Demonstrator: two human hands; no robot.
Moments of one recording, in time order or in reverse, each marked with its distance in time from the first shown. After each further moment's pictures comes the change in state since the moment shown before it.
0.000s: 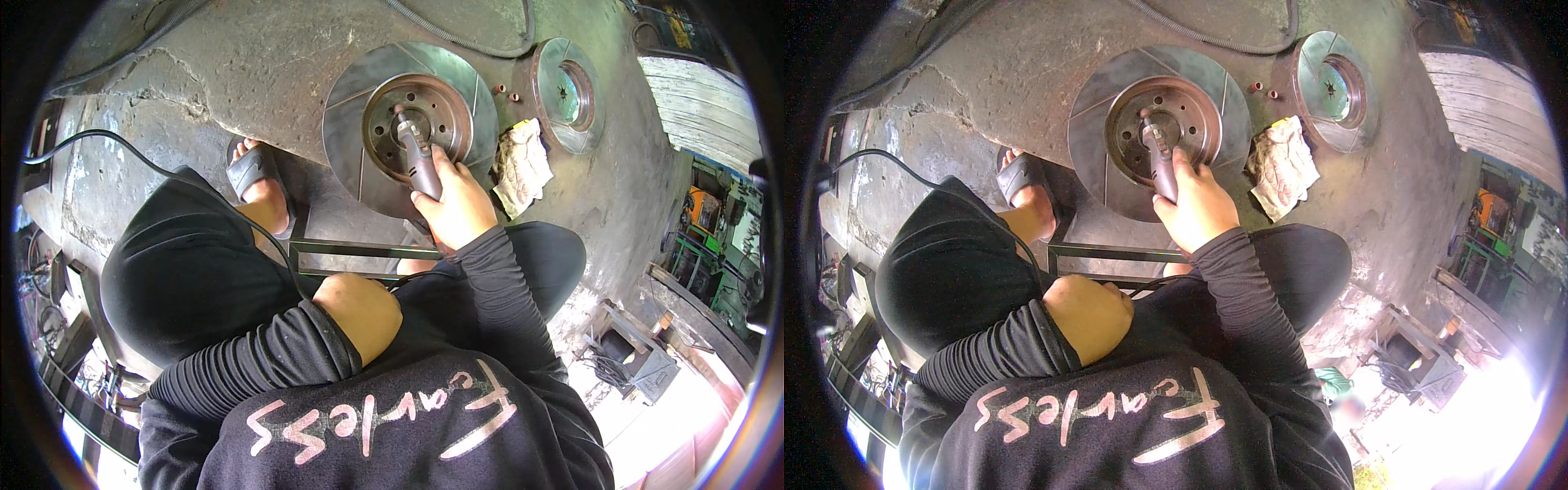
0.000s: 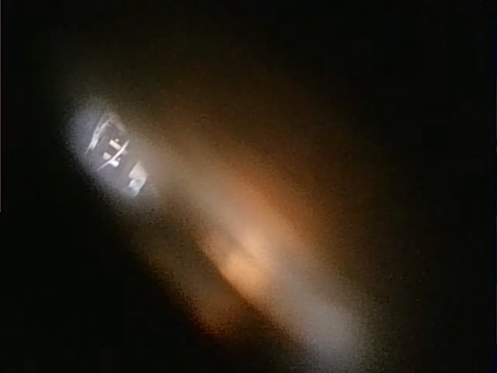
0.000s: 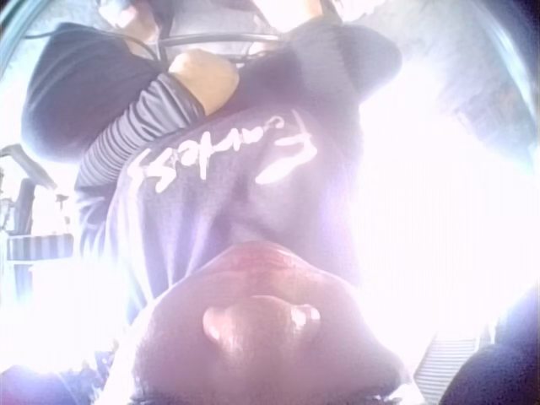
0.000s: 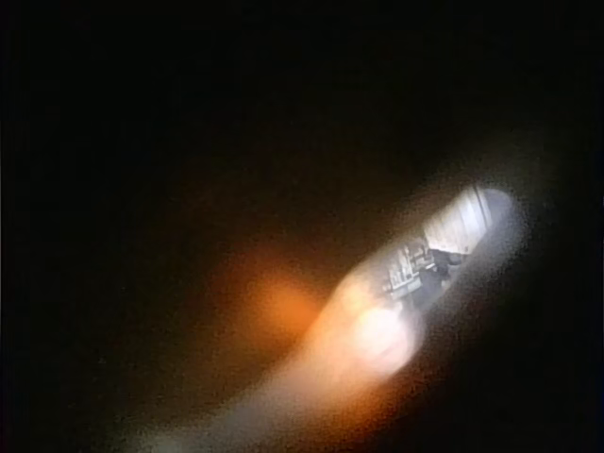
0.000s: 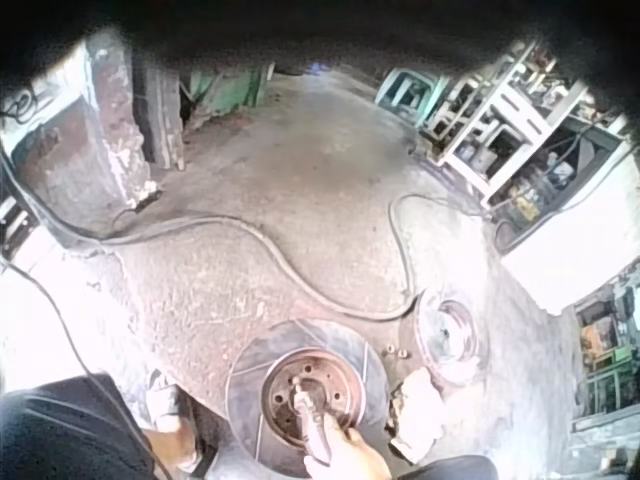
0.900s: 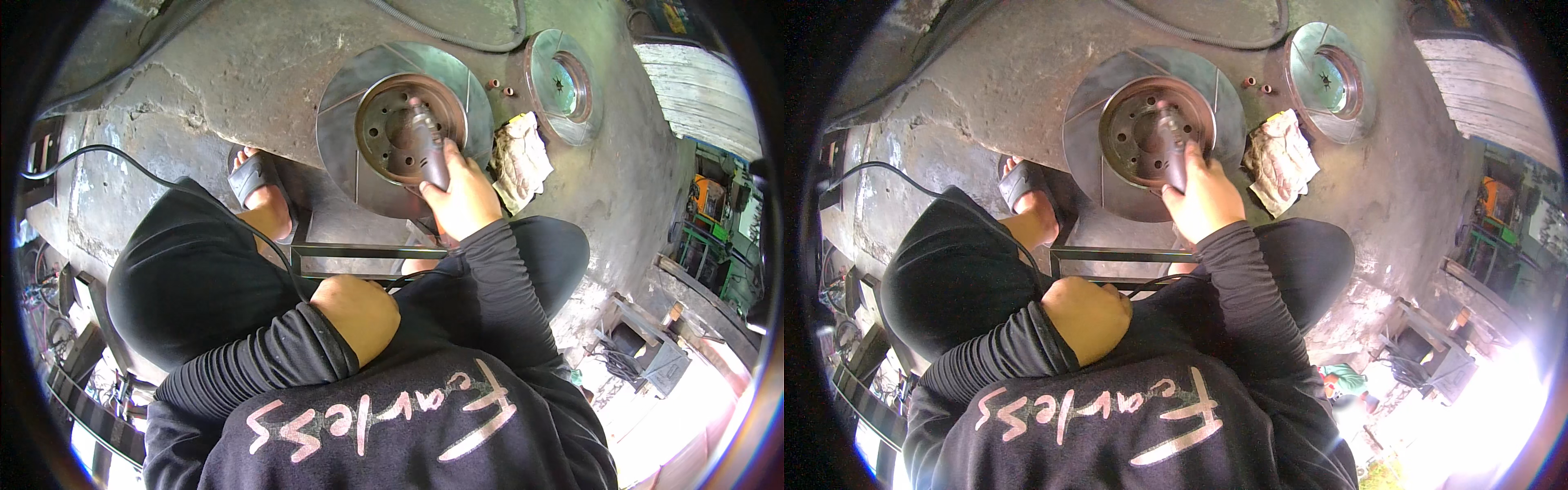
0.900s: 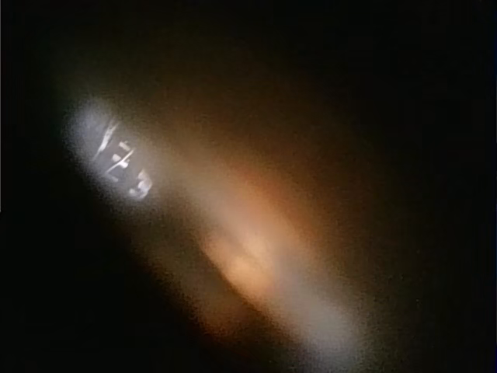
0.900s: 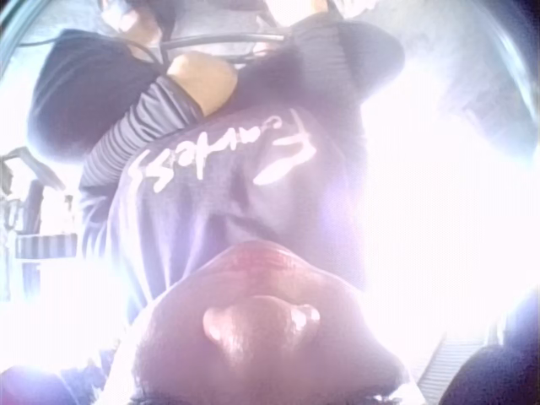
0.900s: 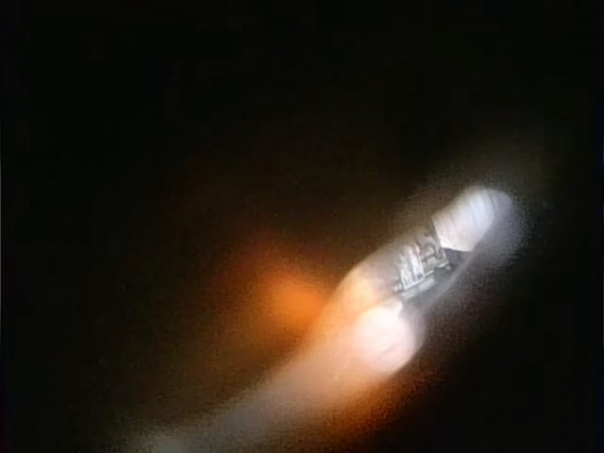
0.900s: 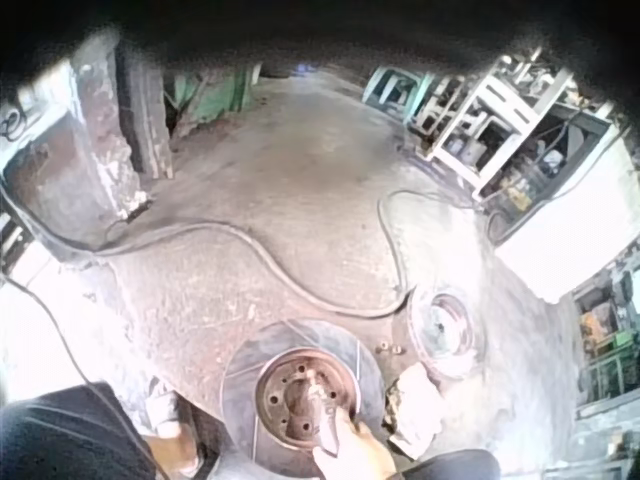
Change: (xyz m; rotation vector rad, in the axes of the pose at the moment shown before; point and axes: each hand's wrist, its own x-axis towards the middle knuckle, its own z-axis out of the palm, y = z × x) left_hand 0.001 0.003 -0.007 0.038 -0.054 -0.003; right_hand 0.004 0.009 -0.003 0.047 0.048 0.109
